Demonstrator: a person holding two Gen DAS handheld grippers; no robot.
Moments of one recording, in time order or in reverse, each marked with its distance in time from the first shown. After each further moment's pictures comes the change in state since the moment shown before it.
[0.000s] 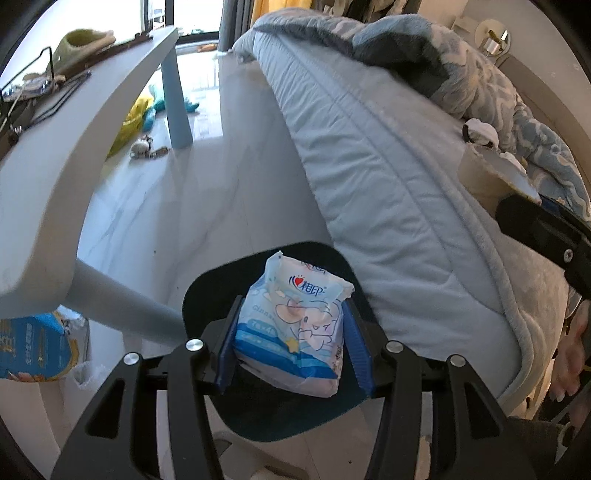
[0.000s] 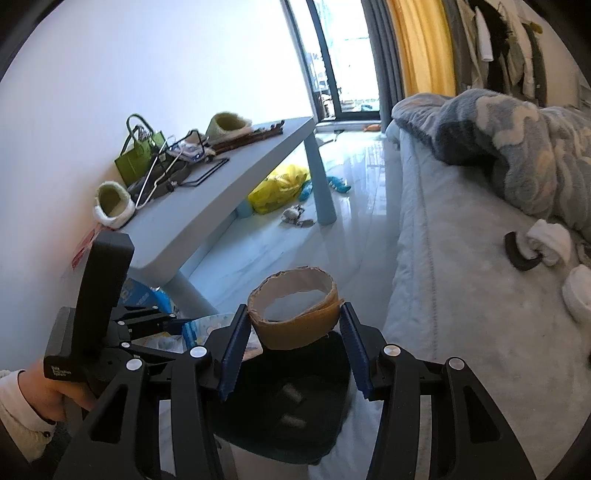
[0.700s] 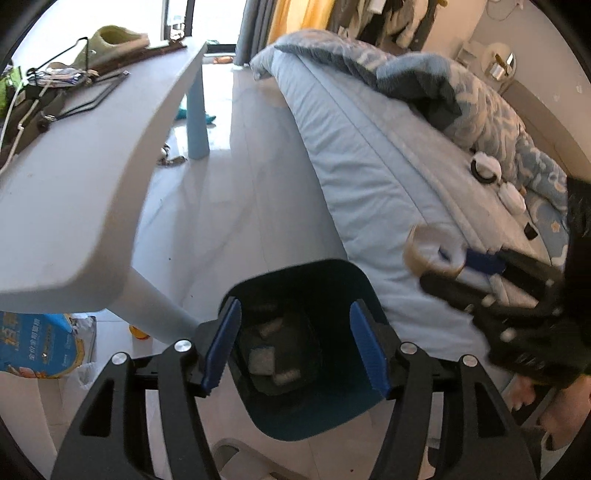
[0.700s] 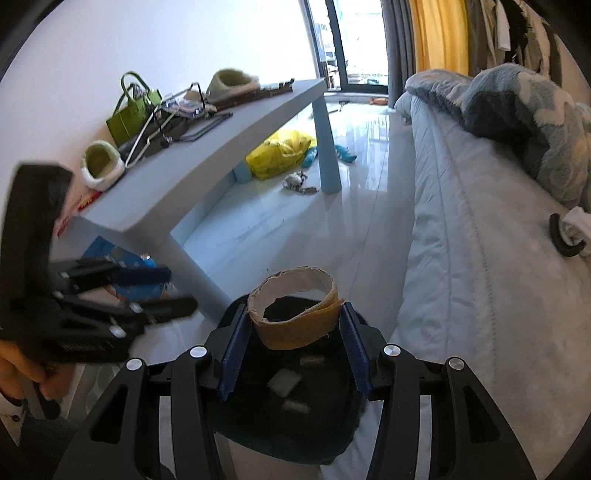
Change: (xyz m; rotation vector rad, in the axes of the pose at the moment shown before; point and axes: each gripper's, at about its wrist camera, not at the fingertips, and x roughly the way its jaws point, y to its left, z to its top) left arm -0.033 0.039 -0.003 -0.053 -0.101 0.000; right arm 0.059 0.027 -0.013 -0.039 0.133 -0.027
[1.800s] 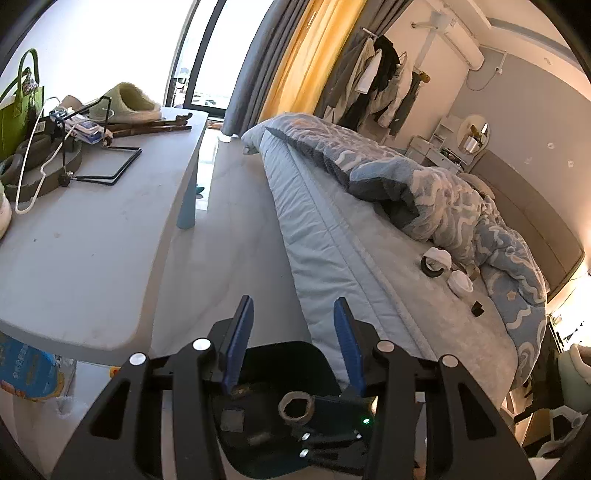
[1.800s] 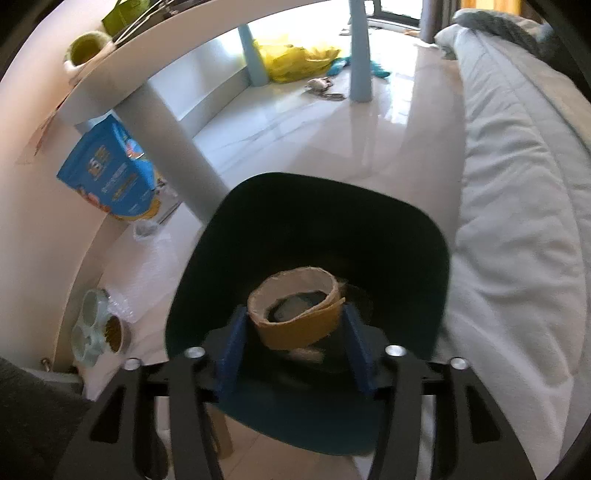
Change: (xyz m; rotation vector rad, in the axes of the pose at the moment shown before) left arm -0.073 0.000 0.028 -0.062 -0.294 -0.128; right arm 0.104 0.033 -0.063 -0.096 0.329 0.026
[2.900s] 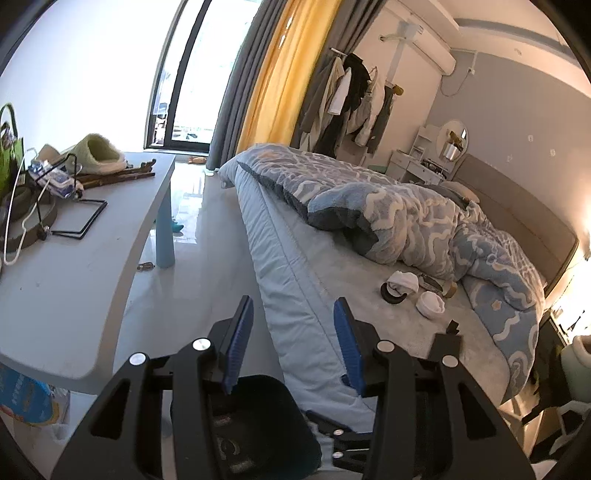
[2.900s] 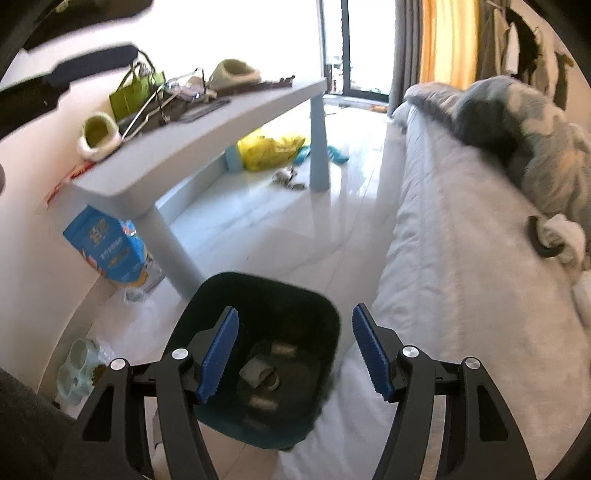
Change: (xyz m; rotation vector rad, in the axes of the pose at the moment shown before) left arm -0.005 -0.080 0.017 0.089 -0.112 -0.018; right arm -0.129 -0.048 -0.004 0.013 -0.347 -0.116
